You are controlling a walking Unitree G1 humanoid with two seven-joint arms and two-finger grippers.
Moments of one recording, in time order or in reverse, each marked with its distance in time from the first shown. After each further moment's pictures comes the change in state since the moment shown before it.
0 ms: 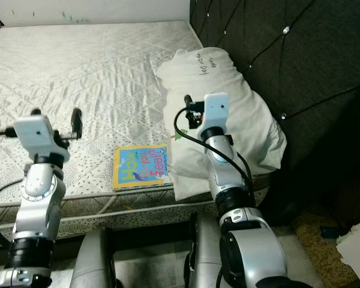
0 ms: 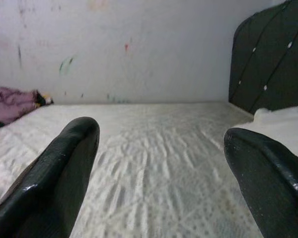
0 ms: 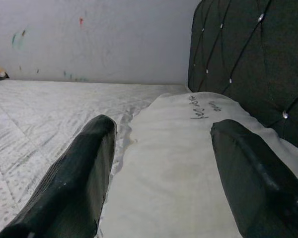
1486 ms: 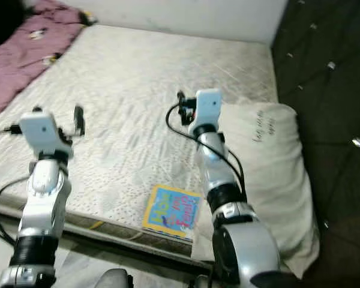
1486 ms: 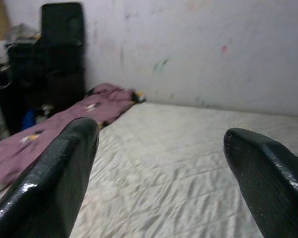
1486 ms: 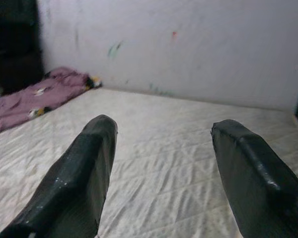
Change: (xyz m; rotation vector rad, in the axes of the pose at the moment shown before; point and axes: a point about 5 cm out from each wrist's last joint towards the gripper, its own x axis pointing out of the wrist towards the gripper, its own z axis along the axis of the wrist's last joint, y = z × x) left arm -0.004 -0.007 -0.006 0.017 0.044 0.048; right arm 0.001 0.017 -0.006 0.007 0.012 0.007
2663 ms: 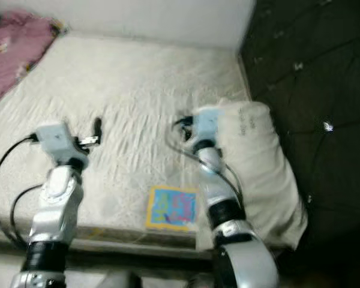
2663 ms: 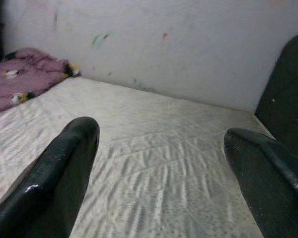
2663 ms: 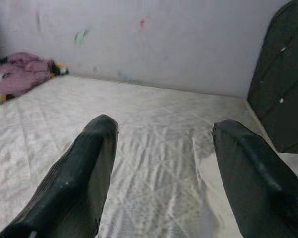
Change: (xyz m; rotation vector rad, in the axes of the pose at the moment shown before) left arm -0.008 -0.027 -0.013 -0.181 0.117 -0.098; right arm -0.017 0.006 -0.017 -0.007 0.071 0.004
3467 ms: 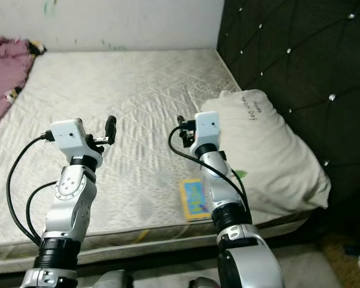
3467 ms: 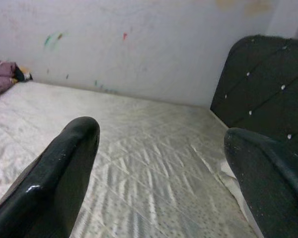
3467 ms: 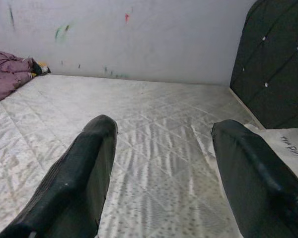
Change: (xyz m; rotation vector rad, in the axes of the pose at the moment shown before) left arm 0.004 -0.022 0.003 -0.049 0.002 -0.052; right arm -0.006 -0.005 -0.010 0.006 0.047 0.046
